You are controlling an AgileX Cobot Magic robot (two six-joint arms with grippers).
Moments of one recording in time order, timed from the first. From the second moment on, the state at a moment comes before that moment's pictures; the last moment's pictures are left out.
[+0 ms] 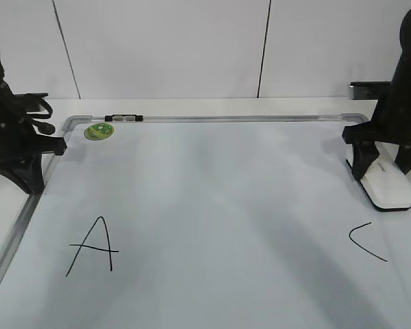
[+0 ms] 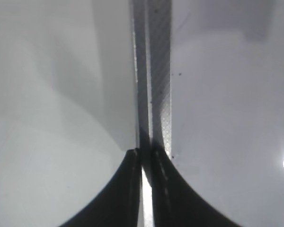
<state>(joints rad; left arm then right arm) -0.11 2.07 -1.45 -0.12 1.03 -0.03 0.01 2.10 -1.64 0.00 1.22 -0.03</state>
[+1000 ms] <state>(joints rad) -0.11 2.07 -1.45 -0.12 1.03 -0.03 0.01 2.10 -1.64 0.00 1.22 -0.03</state>
